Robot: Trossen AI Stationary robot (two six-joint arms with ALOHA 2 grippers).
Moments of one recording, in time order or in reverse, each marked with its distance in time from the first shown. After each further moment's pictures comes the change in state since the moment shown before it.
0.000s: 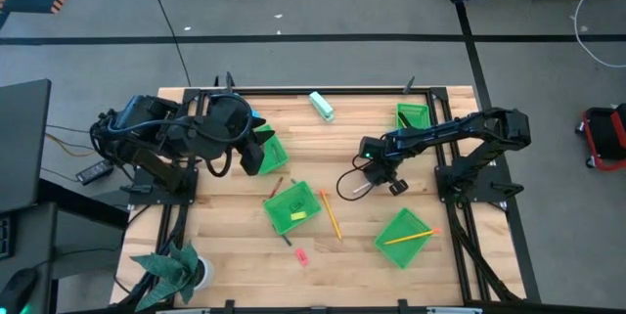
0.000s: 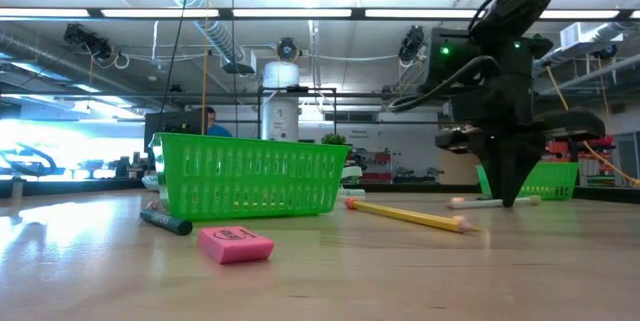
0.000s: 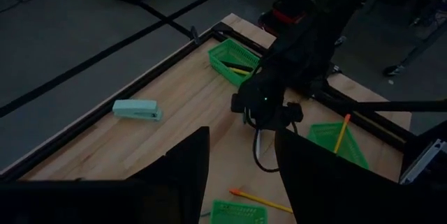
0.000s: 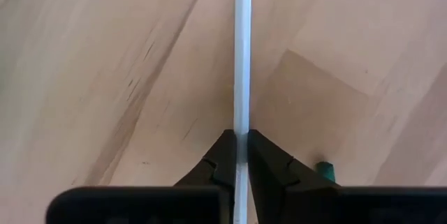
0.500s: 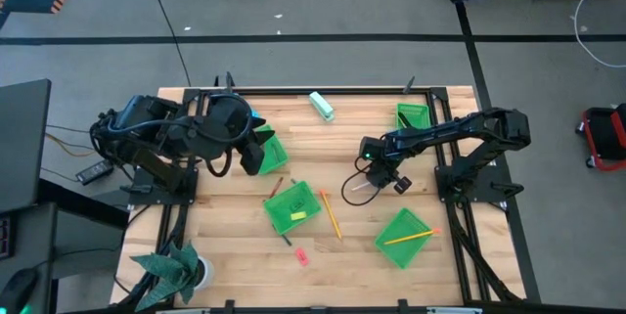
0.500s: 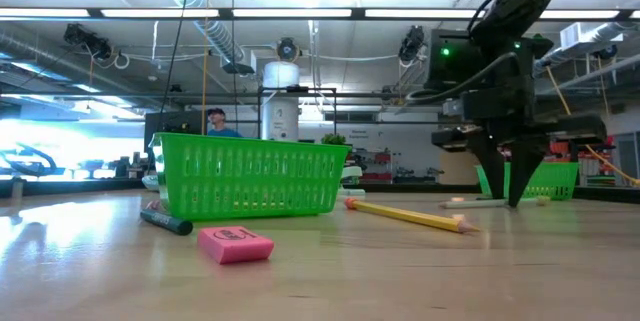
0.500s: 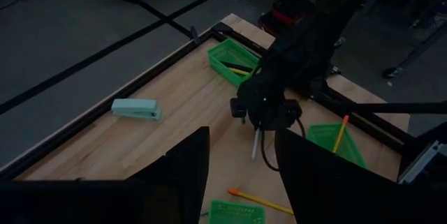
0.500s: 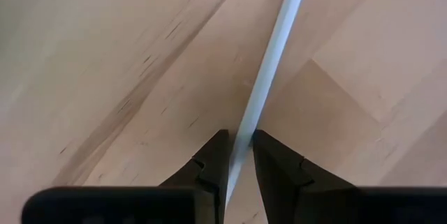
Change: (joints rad) left arm 0.000 0.000 0.000 0.001 0.000 -0.012; right arm -0.001 0.002 0.000 -0.011 -0.007 -0.211
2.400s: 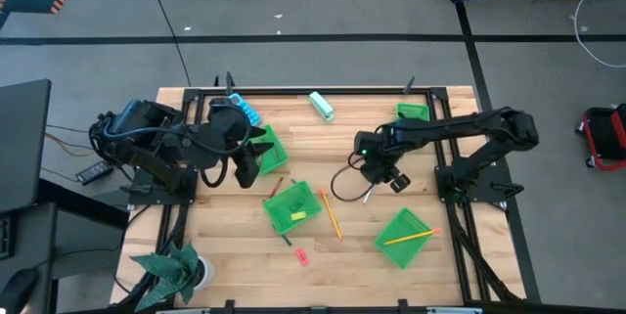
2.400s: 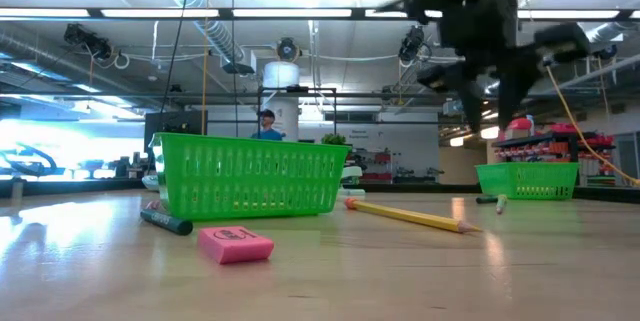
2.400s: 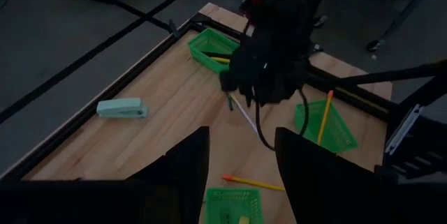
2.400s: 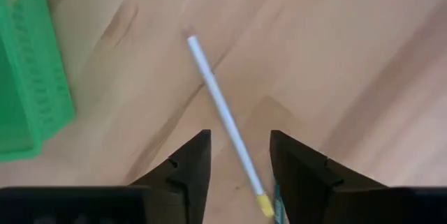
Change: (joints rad) left arm -0.047 0.000 0.001 0.000 0.041 0.073; right arm 0.096 -0.061 0.322 -0.369 0.016 0.176
